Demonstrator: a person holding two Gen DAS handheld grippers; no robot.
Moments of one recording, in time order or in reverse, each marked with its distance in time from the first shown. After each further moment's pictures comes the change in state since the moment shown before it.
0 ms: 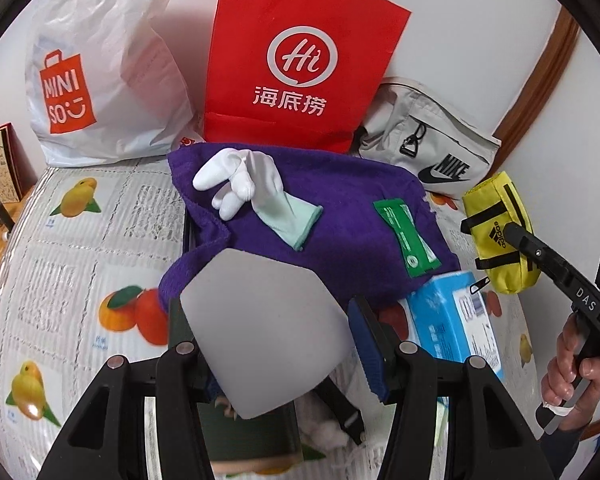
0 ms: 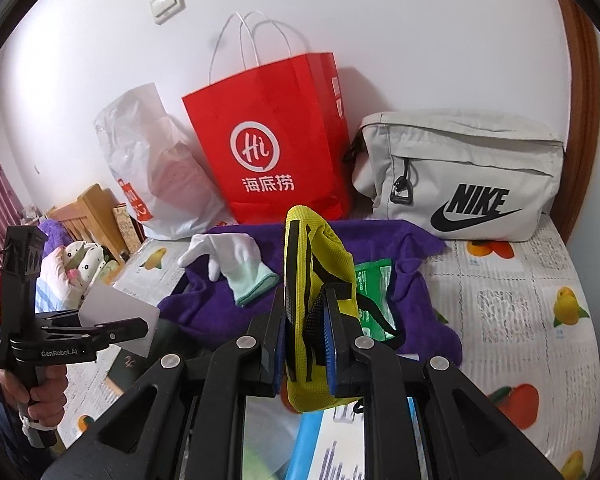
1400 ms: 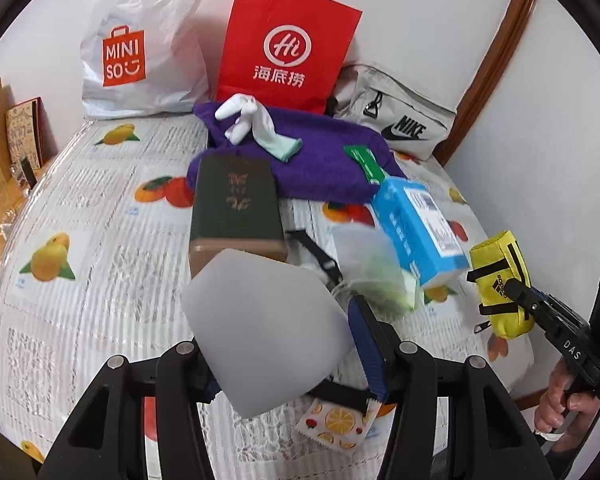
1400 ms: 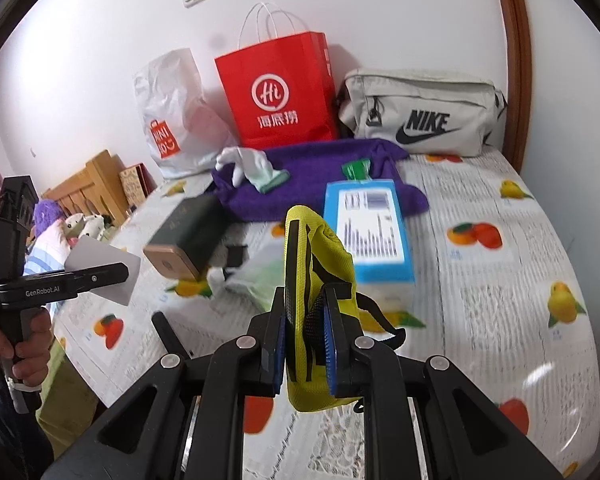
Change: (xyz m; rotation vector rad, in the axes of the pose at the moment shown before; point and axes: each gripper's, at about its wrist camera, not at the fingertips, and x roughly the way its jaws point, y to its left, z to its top) left arm -0.092 -0.005 -0.139 0.024 -0.071 -0.023; right arm -0.127 0.042 -0.157 0.027 0.018 -0.071
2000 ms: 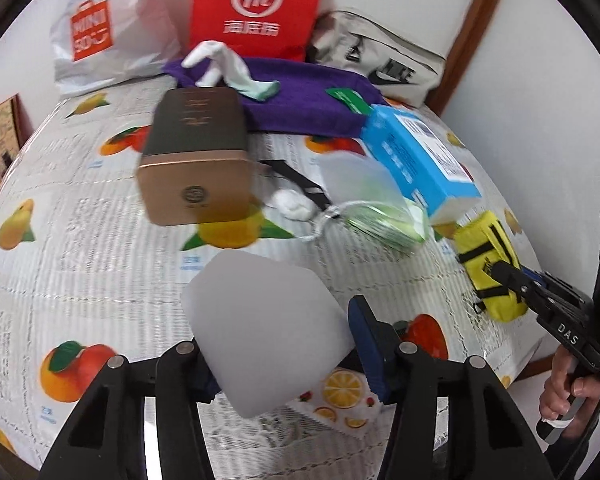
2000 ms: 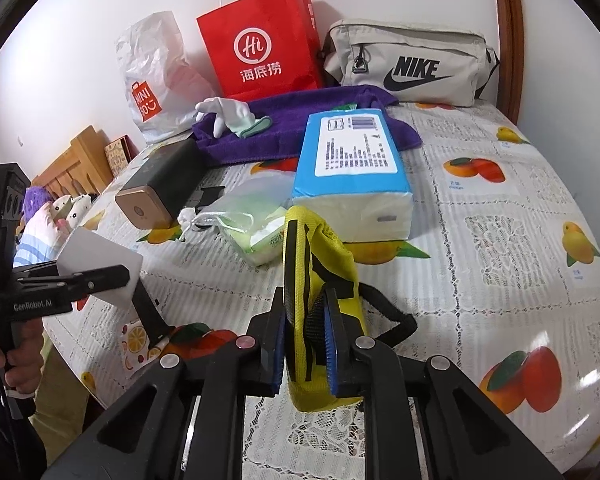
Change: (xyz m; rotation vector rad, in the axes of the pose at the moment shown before) left arm 0.041 -0.014 -0.050 0.086 0.084 0.006; right arm 0.032 -0.011 -0.058 0.022 0.087 -0.043
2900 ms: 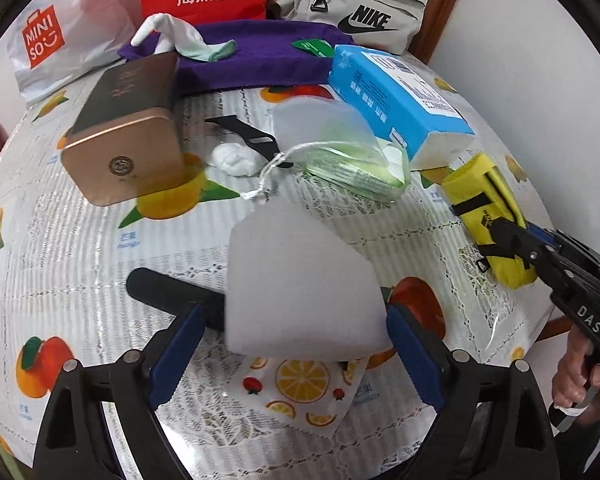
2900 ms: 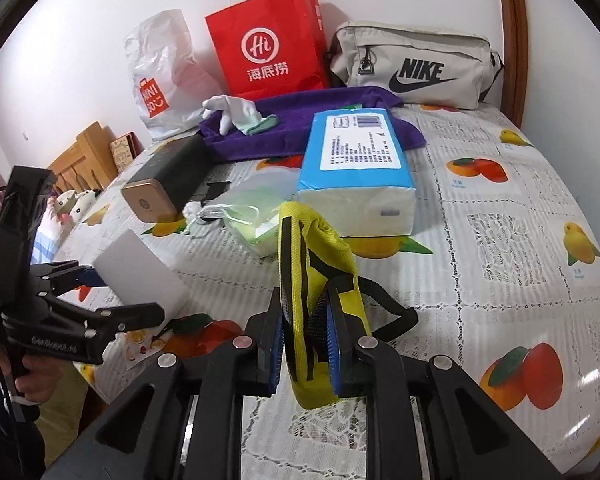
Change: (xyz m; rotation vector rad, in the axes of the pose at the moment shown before) left arm 0.034 -0.044 -0.012 0.124 0.139 0.018; right arm 0.001 0.001 -0.009 -0.015 -0.001 0.007
